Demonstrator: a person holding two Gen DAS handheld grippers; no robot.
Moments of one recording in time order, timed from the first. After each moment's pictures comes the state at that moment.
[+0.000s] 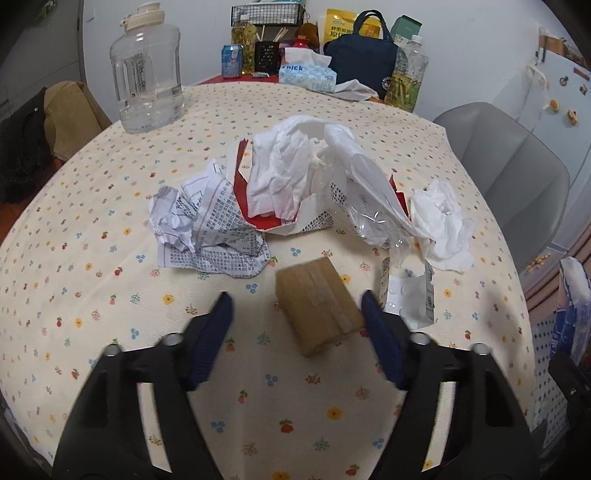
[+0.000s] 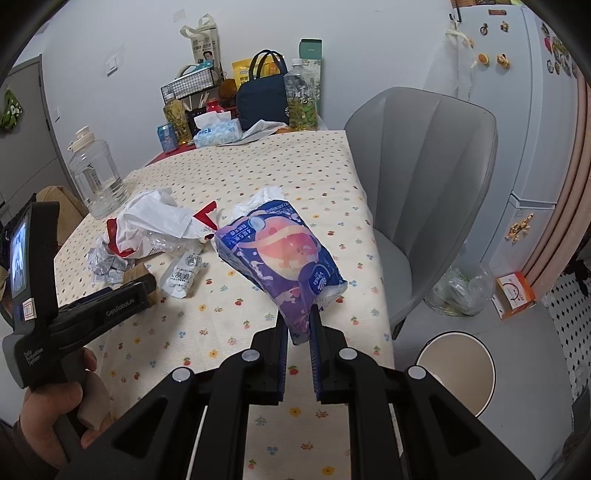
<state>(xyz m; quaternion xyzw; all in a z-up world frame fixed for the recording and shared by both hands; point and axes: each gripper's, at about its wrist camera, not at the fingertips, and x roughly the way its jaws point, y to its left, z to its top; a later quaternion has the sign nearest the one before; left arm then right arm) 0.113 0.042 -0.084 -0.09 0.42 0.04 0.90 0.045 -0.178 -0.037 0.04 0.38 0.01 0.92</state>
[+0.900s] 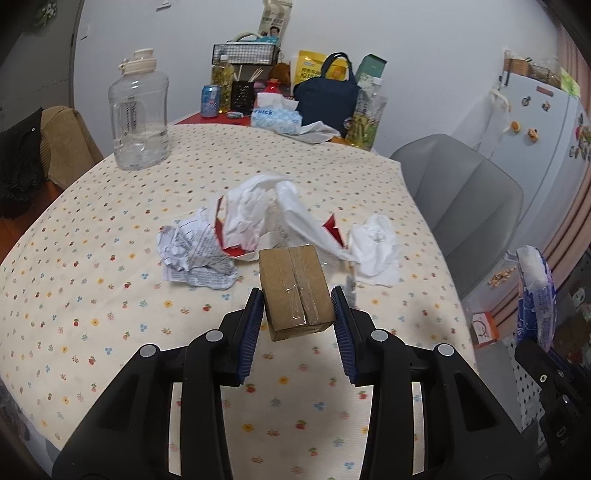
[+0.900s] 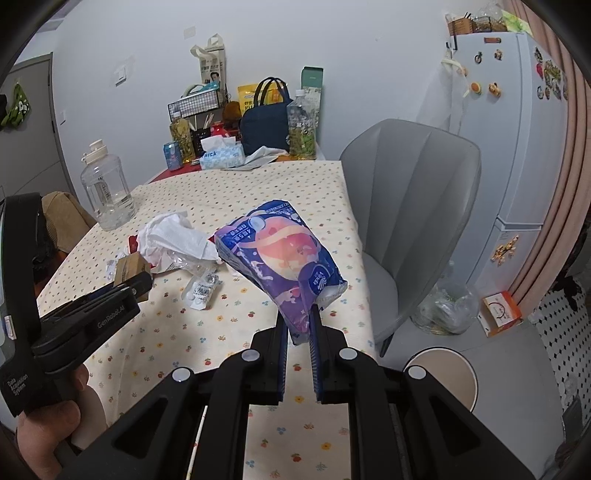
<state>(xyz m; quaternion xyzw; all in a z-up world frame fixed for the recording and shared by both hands) 0.063 0.026 -0.032 -0.10 0.34 0.00 0.93 0.009 -0.169 0.006 0.02 0.34 0.00 0.94</state>
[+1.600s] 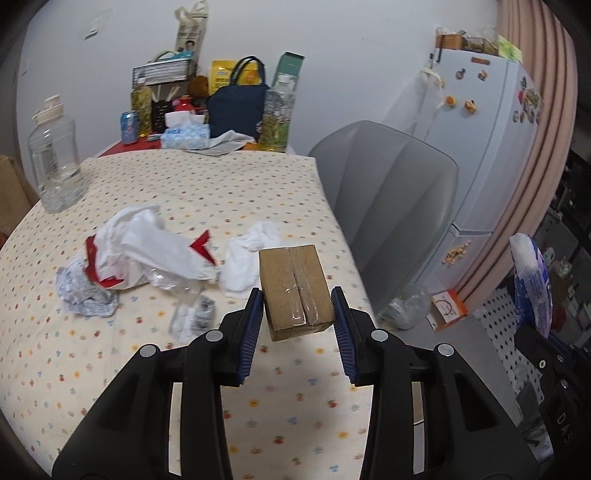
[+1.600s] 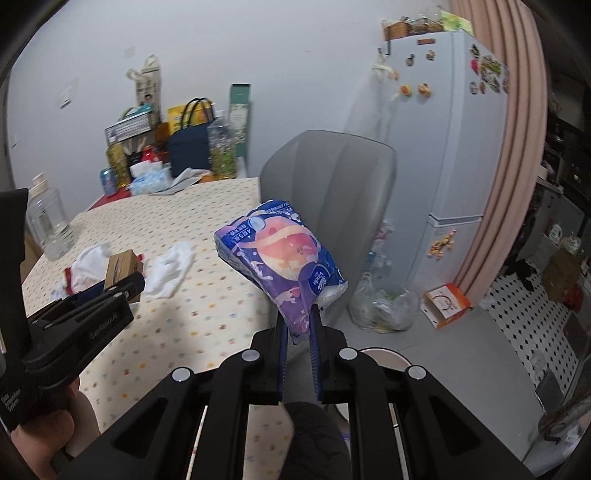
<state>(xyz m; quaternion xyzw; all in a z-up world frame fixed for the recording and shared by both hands) 0.075 -0.085 -0.011 -0.05 0.33 -0.11 0.94 -0.011 -0.256 0.028 0.03 0.32 -0.12 0.94</state>
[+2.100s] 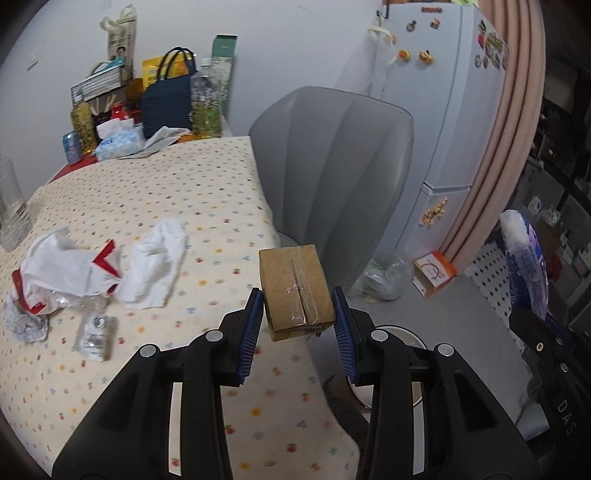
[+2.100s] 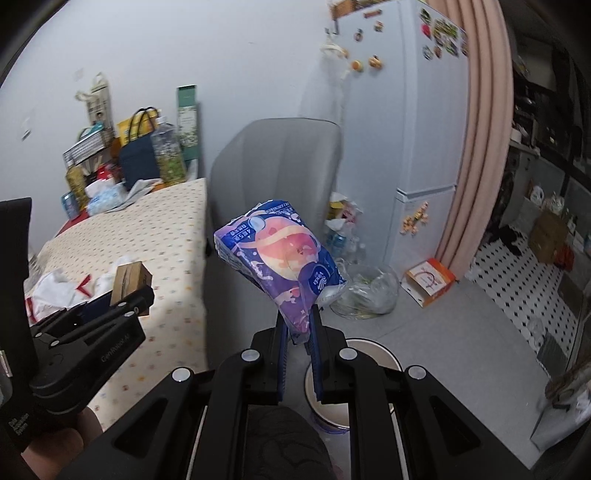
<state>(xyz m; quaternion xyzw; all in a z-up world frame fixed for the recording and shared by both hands) 0.097 -0.188 -0.028 0.02 0.36 -0.17 0.92 -0.002 -0.344 0.001 0.09 0.33 -0.18 0.92</state>
